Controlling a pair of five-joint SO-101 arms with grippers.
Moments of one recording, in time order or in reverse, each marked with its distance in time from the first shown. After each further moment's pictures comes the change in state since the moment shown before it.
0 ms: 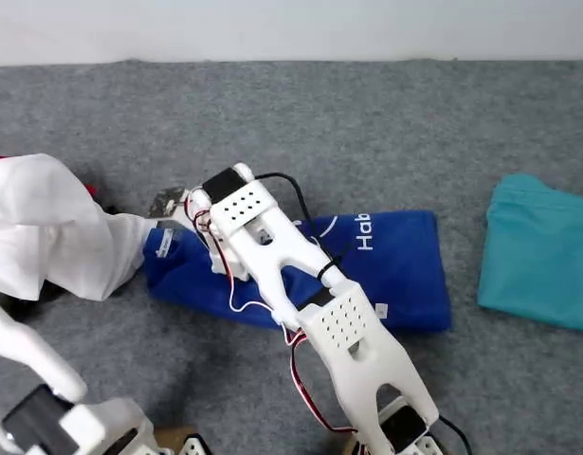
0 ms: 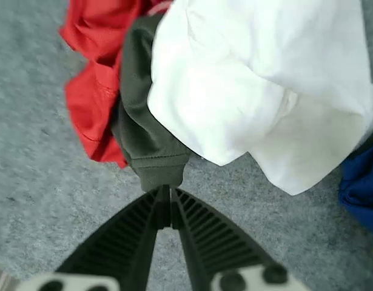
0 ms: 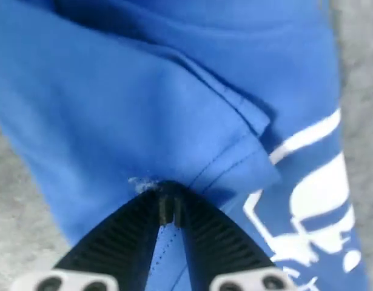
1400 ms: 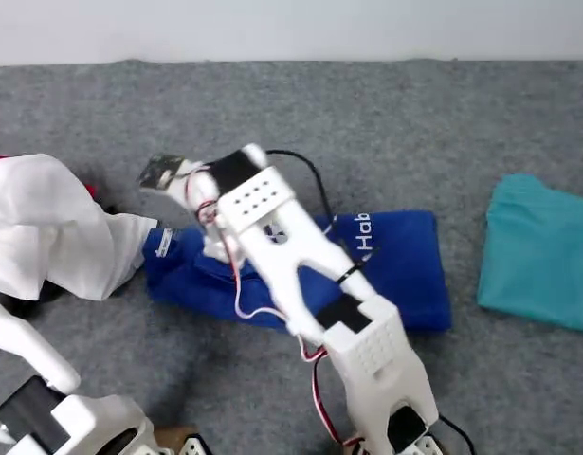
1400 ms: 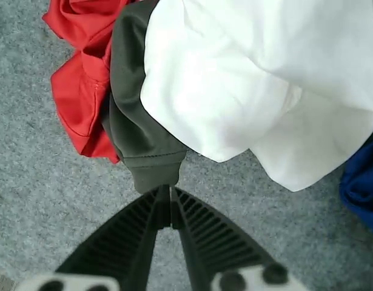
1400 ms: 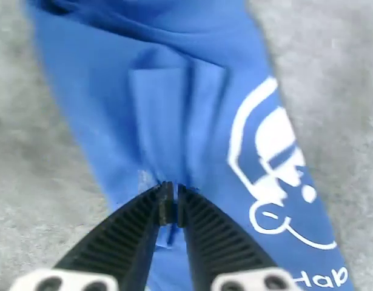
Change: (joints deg) left arm 0.0 4.9 0.0 0.0 0.0; right arm -1.8 -18.8 10.3 -1.3 -3.5
